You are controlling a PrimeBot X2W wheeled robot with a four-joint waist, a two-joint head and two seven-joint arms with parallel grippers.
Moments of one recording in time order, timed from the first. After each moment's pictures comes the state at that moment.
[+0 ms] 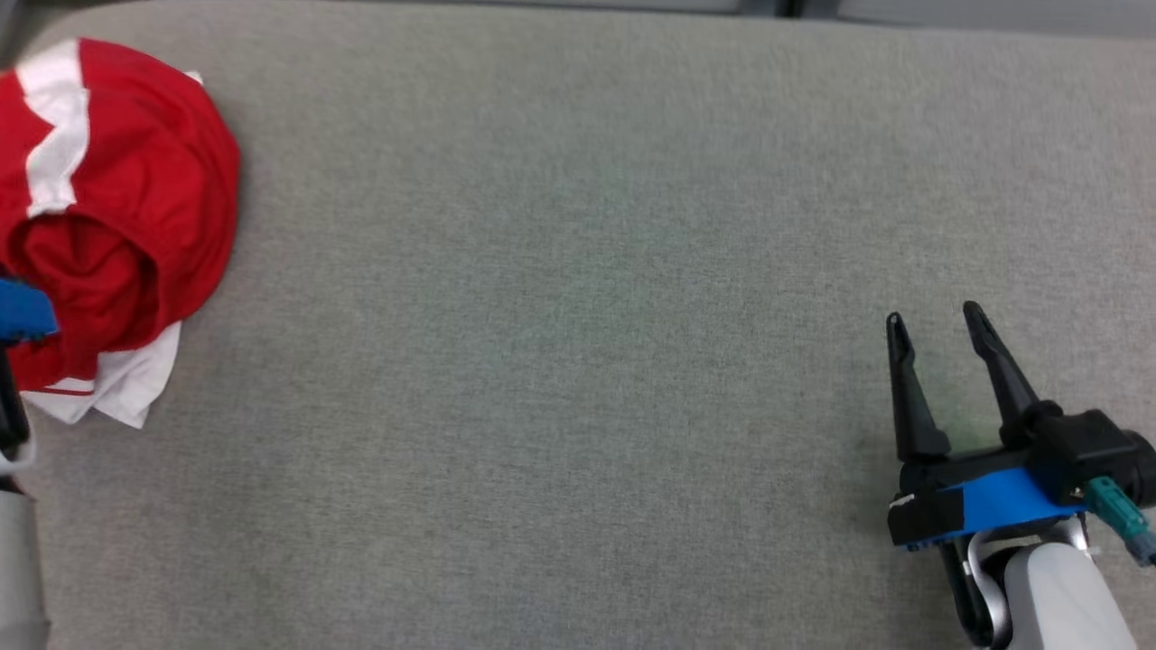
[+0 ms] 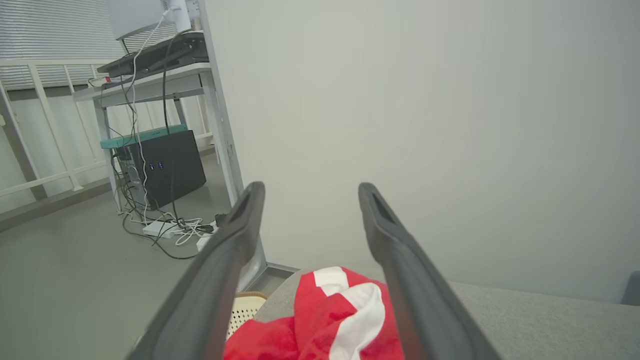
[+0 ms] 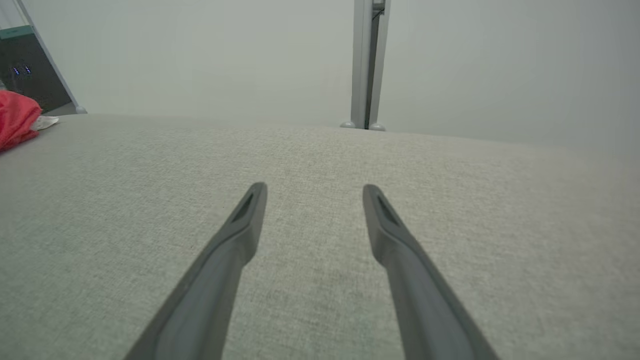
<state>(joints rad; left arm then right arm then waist) -0.53 0.36 0.15 0.31 -0.25 0.03 -0.20 -0.20 -0.05 -0.04 0.16 0.02 0.13 -0.24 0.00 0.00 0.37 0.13</state>
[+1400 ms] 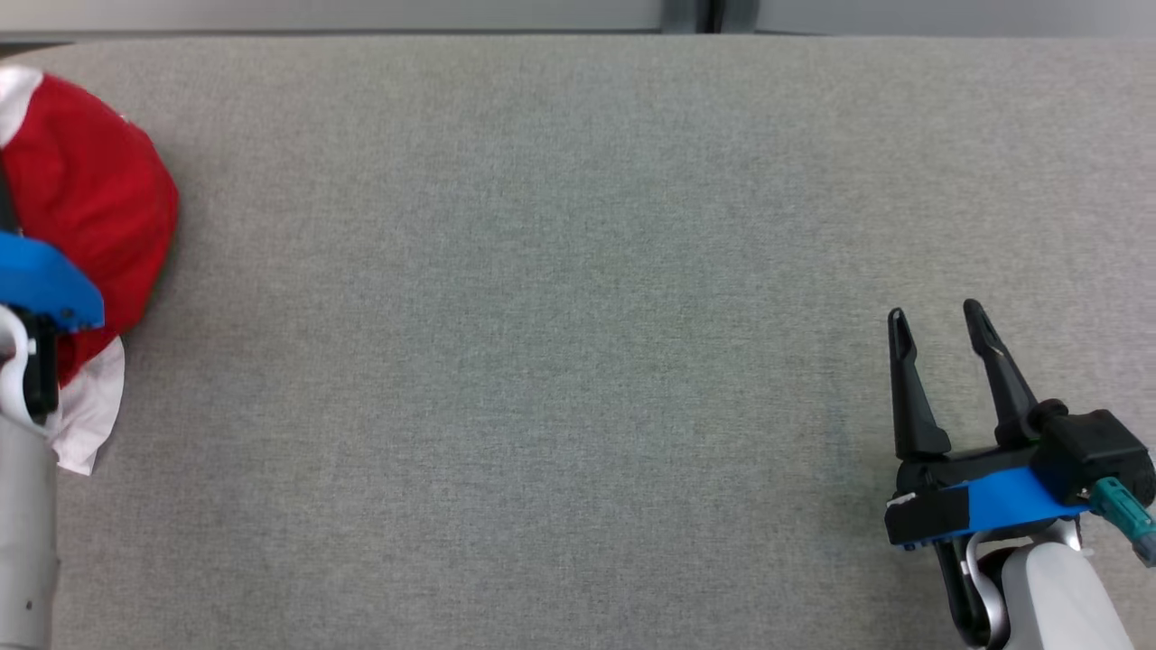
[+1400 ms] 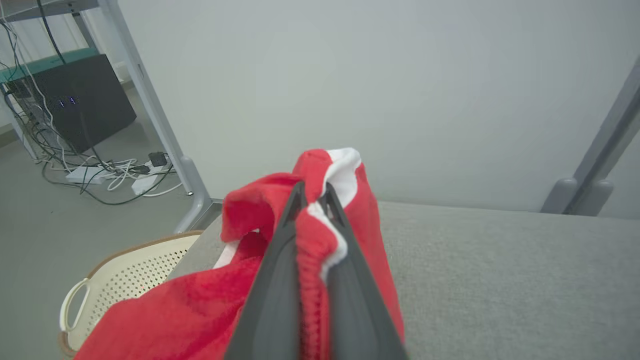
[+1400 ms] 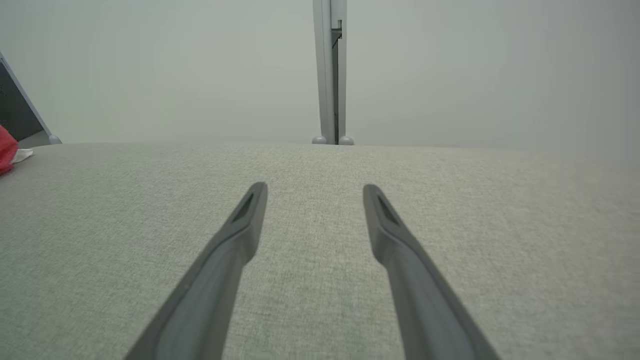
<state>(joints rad) -0.76 0.41 0.00 0.81 -0.29 -0.10 -0.15 -0.21 -0.05 -0.04 0.16 0.08 0.13 -0.25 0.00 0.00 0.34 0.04</state>
